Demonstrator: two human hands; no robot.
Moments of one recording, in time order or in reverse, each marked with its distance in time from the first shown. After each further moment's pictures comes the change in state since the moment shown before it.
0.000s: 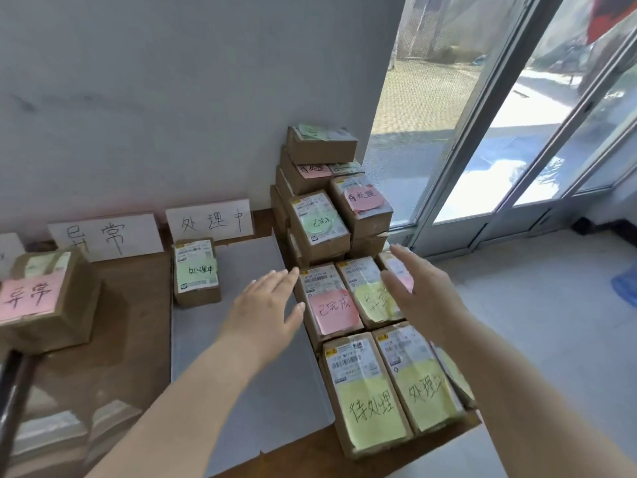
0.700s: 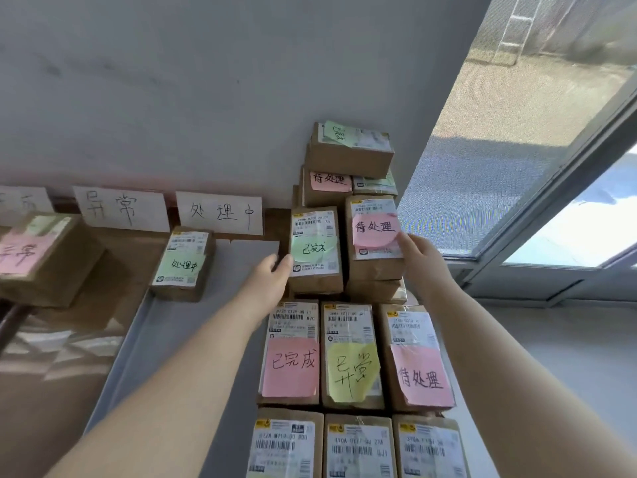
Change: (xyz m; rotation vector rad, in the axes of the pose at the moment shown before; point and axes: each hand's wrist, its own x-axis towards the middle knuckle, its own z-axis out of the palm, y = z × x) left_hand 0.149 0.026 0.047 -0.918 0.107 -0.759; right_hand 0.223 0.081 0.015 0.477 -0.173 0.202
